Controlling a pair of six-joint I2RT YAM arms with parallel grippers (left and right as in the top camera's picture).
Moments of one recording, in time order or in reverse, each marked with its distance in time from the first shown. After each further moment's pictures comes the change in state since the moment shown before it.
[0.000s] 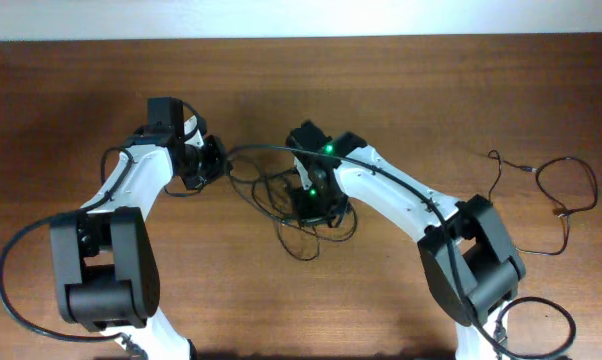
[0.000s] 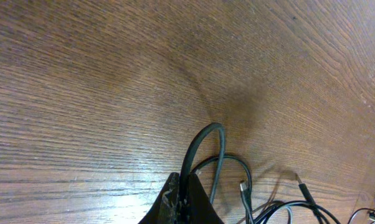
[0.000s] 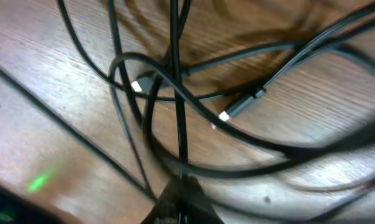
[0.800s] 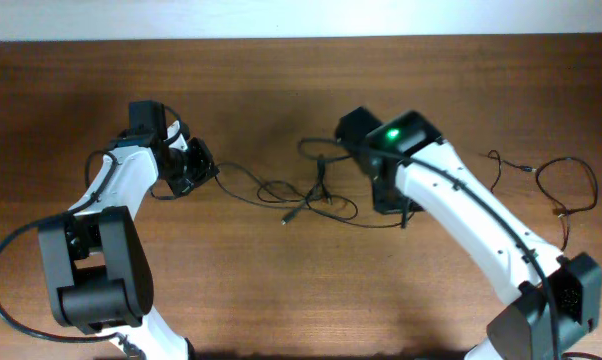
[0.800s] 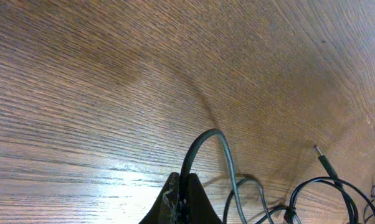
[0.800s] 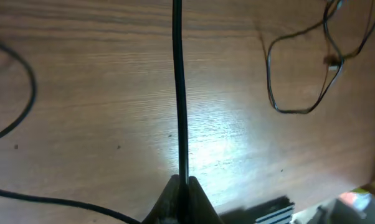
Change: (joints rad) left arm 0.075 0.000 0.000 -0.047 0.000 -0.022; right arm -0.113 -0.292 0.046 -0.511 0.673 0.230
